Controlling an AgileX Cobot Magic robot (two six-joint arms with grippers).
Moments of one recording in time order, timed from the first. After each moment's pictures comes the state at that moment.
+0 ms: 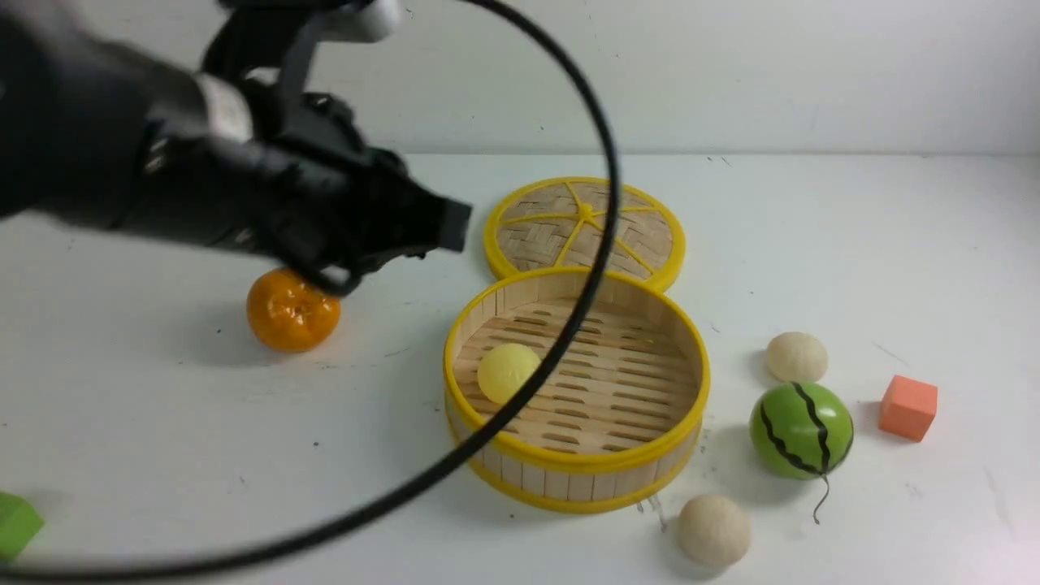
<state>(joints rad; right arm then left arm) 0.02 -0.01 0.02 0.09 0.39 0.00 -0.54 1.16 -1.07 -0.16 0.50 -0.05</state>
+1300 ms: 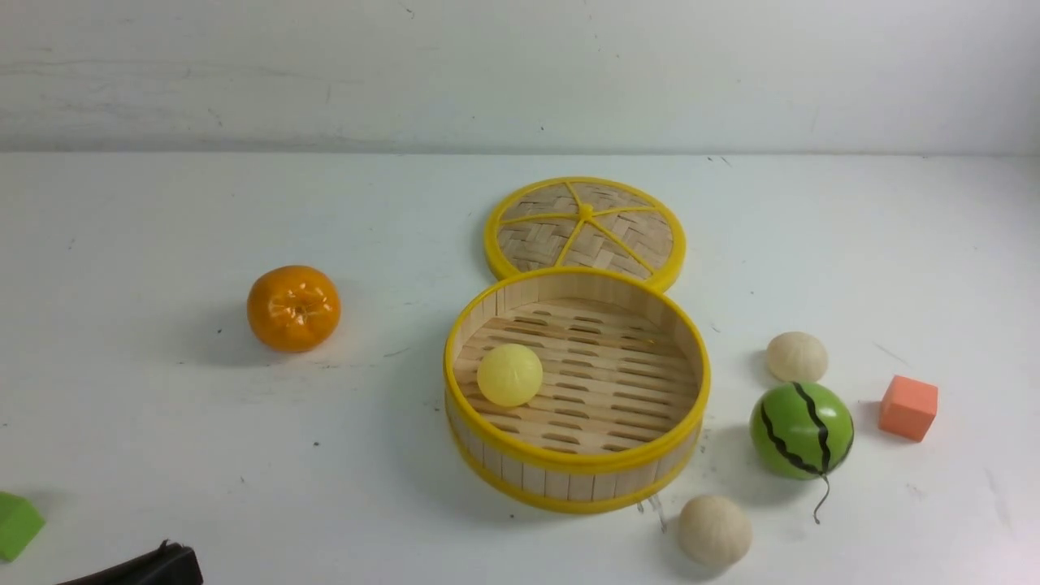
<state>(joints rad) 0.02 0.01 -0.06 0.68 0.22 0.19 -0.54 0.29 -0.15 -0.26 0.10 -0.05</state>
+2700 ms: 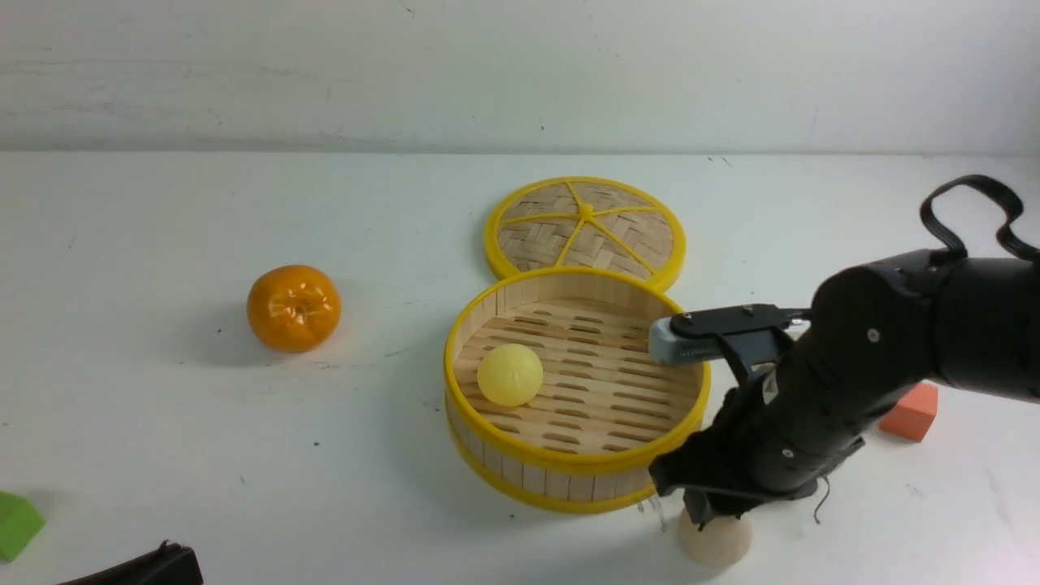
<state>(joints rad) 0.49 1.71 -1.04 0.17 0.67 0.10 -0.54 0.29 -0.15 -0.26 0.10 -0.05</state>
